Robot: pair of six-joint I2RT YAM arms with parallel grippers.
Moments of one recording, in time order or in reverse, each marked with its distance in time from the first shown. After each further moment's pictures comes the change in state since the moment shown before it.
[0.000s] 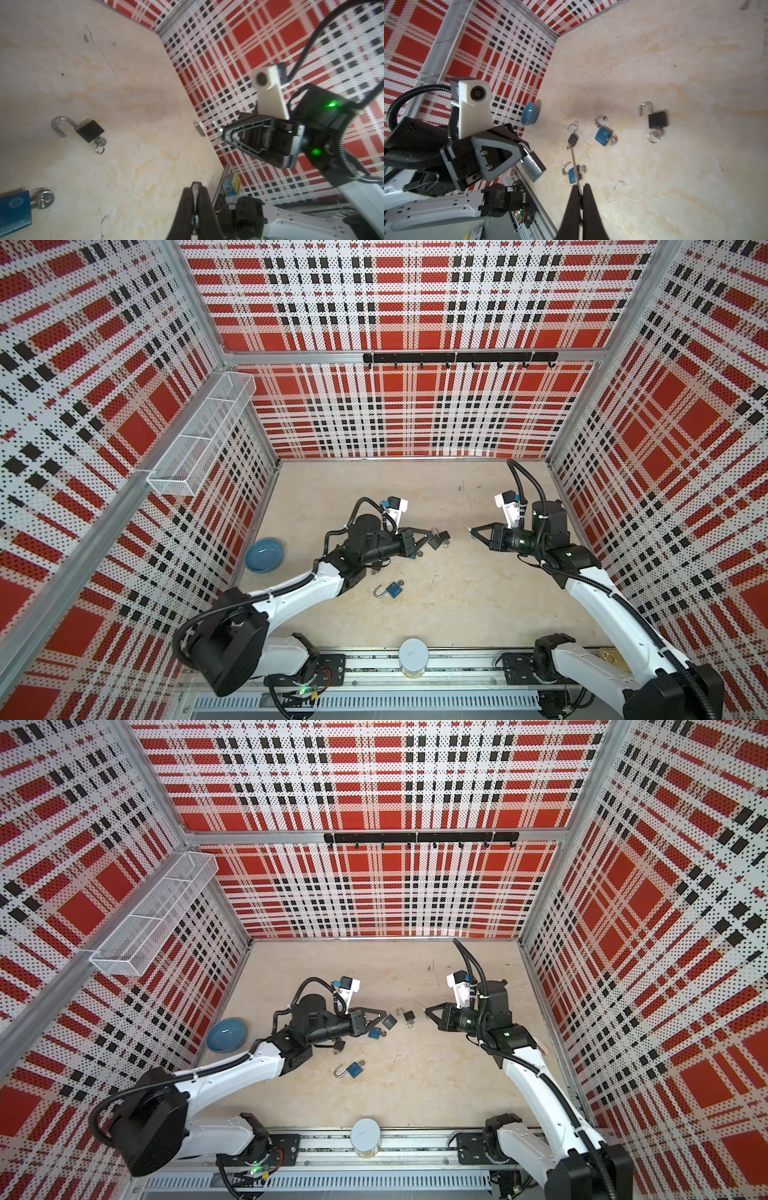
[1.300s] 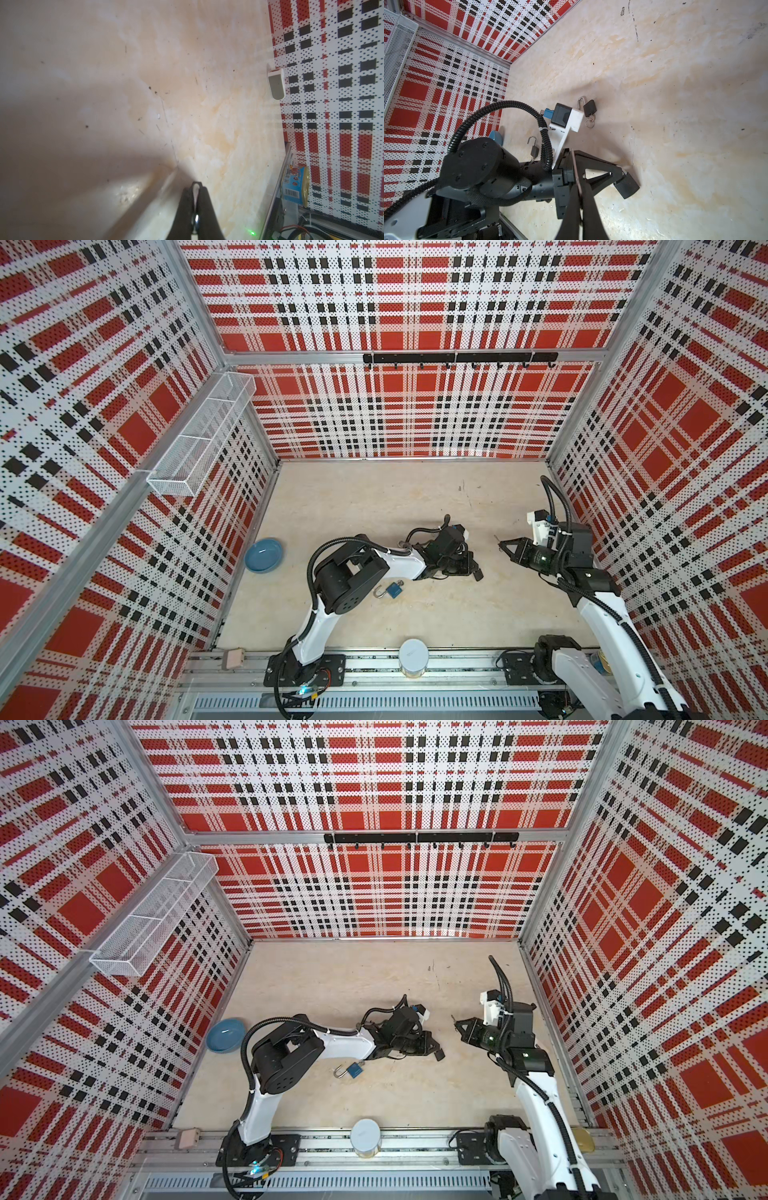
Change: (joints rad) left arm -0.257 0.760 0.534 -0.200 -0.129 -0.076; right arm -0.231 -0.154 -0.135 -0.121 0.060 -0.018
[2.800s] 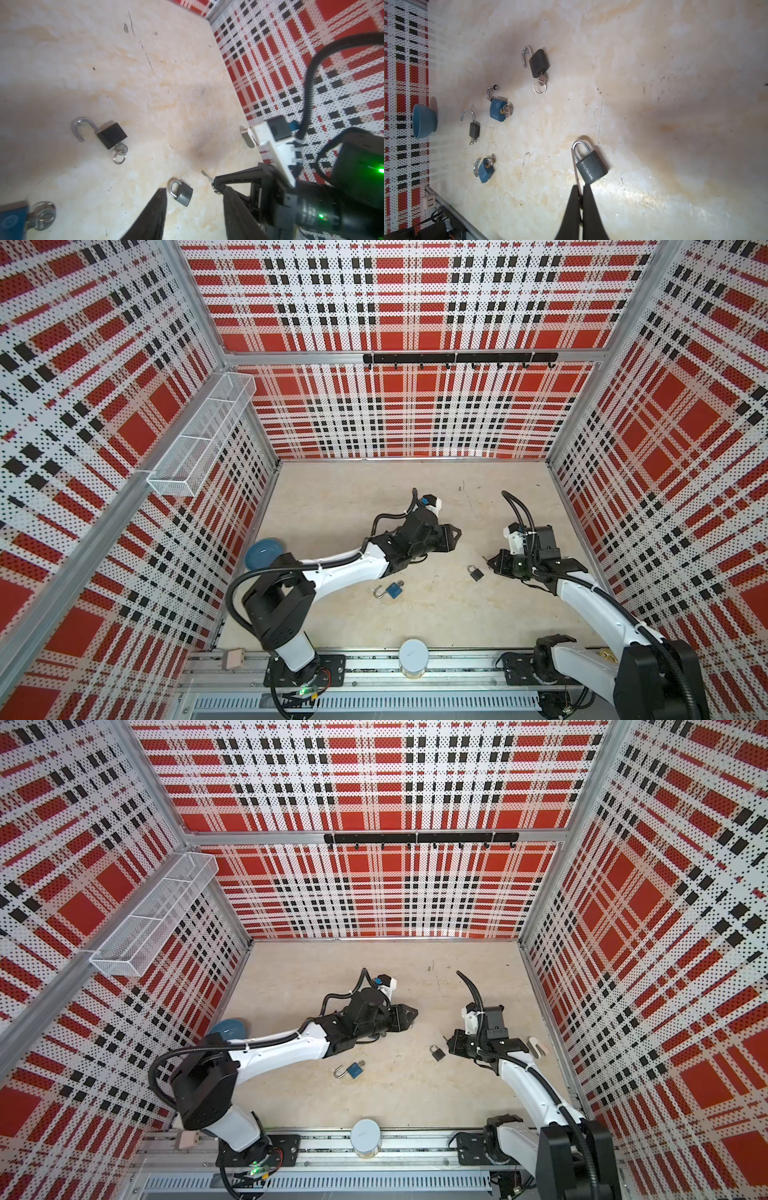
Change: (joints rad) left arm 0.078 -0.504 -0.188 -0.107 -0.283 0.138; right arm 0.167 0.263 -0.080 0.061 0.204 -0.072
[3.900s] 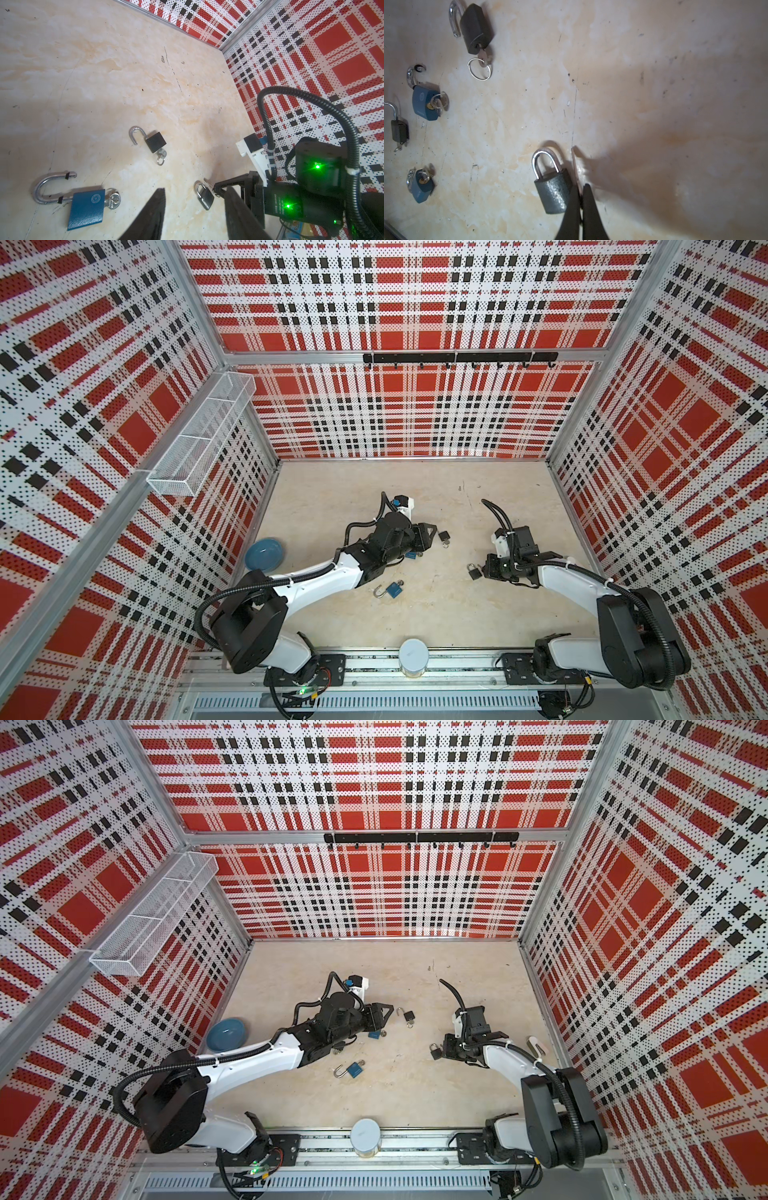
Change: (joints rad) left arm 0.094 -0.157 -0.205 0.097 -0.027 0.017; right arm 0.096 0.227 -0.001 0.102 0.137 -0.011
